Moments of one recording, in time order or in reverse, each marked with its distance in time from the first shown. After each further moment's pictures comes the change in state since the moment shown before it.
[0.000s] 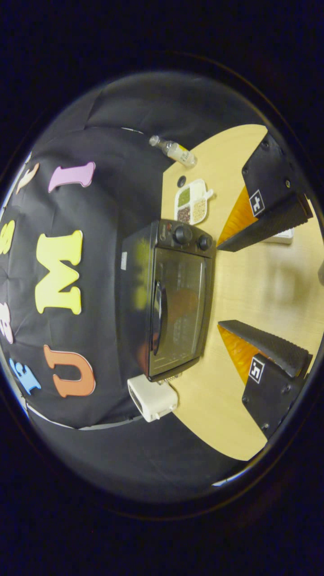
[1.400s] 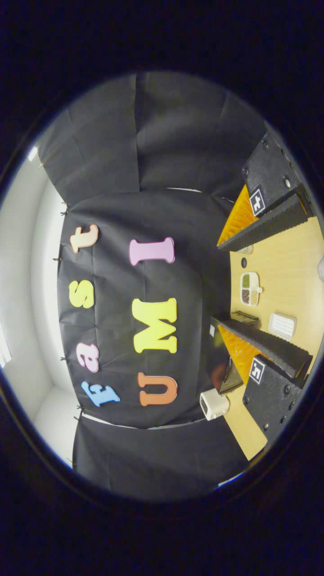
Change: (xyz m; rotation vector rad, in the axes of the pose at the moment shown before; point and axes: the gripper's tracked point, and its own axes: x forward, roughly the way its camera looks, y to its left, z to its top) arm -0.254 -0.238 0.112 0.044 -0.473 -0.039
